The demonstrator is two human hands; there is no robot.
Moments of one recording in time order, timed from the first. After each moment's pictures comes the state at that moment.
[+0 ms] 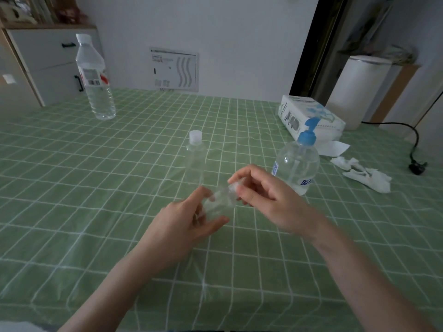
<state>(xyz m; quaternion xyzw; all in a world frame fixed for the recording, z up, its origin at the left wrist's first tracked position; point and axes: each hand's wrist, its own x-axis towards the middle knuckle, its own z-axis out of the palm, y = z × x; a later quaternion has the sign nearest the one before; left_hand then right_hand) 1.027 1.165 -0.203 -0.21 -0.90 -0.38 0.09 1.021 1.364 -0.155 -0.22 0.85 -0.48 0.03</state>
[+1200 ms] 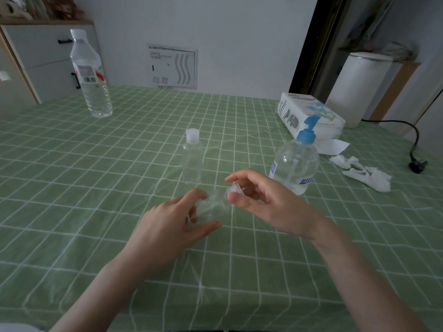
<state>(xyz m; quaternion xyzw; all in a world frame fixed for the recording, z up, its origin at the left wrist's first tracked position) 1.029 1.156 -0.203 -0.20 -0.93 -0.29 0.11 1.020 1.368 -0.155 -0.22 0.86 -0.46 0.07</state>
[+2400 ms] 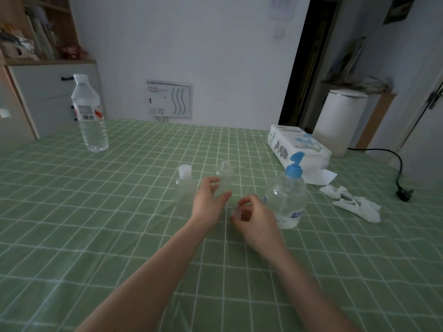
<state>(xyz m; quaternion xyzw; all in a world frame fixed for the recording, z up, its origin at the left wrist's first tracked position) 0.914 1.246 -0.198 -0.02 -0.78 -0.63 0.06 0.959 1.365 -0.208 0.00 0.88 -0.45 -0.12</state>
